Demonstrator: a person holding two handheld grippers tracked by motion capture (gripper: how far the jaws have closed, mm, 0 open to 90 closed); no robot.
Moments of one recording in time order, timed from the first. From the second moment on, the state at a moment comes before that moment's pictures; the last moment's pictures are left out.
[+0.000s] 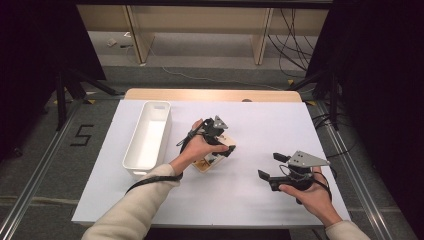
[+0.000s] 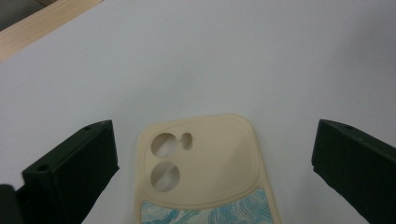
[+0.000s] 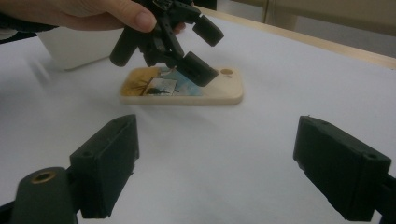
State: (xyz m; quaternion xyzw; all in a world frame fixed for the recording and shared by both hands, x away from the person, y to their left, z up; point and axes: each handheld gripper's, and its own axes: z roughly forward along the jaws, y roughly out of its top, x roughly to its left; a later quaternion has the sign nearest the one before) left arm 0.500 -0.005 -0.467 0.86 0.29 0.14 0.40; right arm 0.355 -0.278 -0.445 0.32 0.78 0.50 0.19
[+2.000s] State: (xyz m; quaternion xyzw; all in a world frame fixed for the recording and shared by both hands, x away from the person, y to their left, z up) left arm 0.522 -0.021 -0.489 0.88 0.31 0.14 0.34; right arm 0.356 -0.279 -0.446 0.32 0.78 0.50 0.19
